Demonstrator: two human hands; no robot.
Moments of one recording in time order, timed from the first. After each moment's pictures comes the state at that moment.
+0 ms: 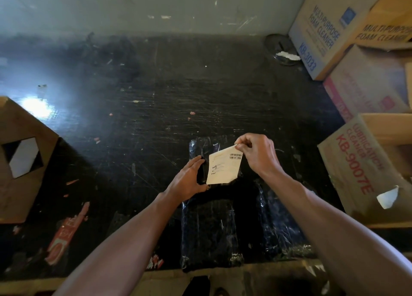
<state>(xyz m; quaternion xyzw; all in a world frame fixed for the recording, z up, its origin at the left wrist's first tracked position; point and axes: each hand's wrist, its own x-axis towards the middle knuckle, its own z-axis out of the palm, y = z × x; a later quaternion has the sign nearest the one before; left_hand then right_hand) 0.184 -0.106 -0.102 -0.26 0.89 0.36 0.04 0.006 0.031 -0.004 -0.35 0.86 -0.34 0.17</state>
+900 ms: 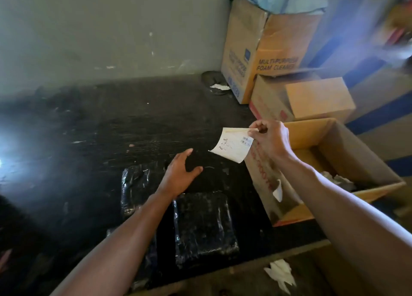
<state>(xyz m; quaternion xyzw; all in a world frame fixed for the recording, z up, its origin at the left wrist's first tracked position) 0.026 0.039 0.002 -0.29 0.86 0.41 -0.10 -0.164 0.228 0.094 -0.25 0.87 -0.43 0.01</state>
